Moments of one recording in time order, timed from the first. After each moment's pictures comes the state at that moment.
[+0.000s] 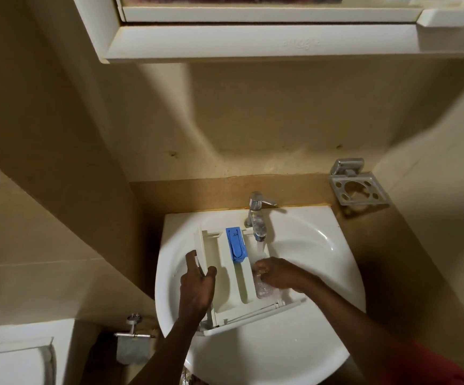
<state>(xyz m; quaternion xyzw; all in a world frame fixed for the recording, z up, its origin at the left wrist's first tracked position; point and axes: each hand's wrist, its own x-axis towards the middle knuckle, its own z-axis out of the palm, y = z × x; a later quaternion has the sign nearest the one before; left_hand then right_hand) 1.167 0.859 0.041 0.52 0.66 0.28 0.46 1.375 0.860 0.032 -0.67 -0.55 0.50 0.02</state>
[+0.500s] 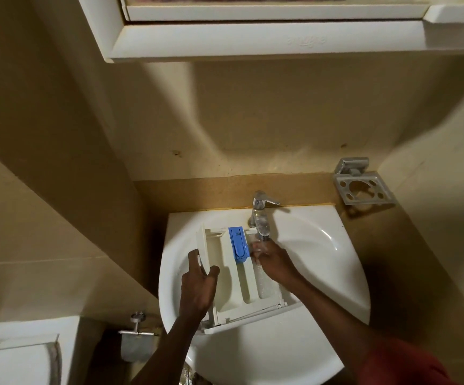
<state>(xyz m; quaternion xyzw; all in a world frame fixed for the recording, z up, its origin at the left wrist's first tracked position) 1.163 0.861 0.040 0.53 0.66 0.27 0.46 1.355 0.873 0.020 -0.72 -0.46 0.45 0.26</state>
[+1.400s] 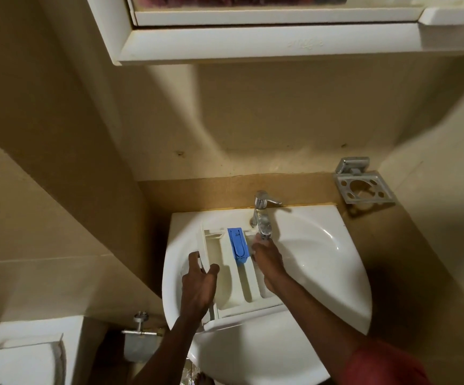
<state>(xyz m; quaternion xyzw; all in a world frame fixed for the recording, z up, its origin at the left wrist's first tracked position) 1.161 0.857 0.051 0.51 0.68 0.25 0.46 1.321 0.881 0.018 -0.74 -0.25 0.49 0.39</state>
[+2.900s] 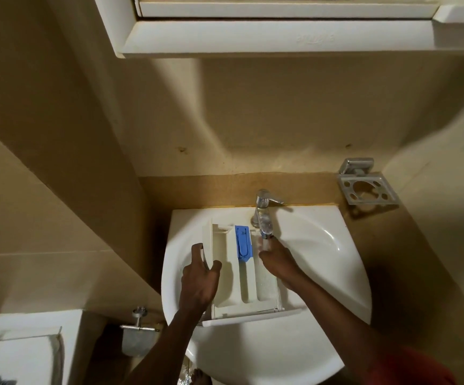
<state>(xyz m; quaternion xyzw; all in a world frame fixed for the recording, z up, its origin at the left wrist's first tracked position) 1.161 0.859 0.053 0.56 0.66 0.25 0.44 1.352 0.874 0.028 -0.76 -0.41 0.45 0.23</state>
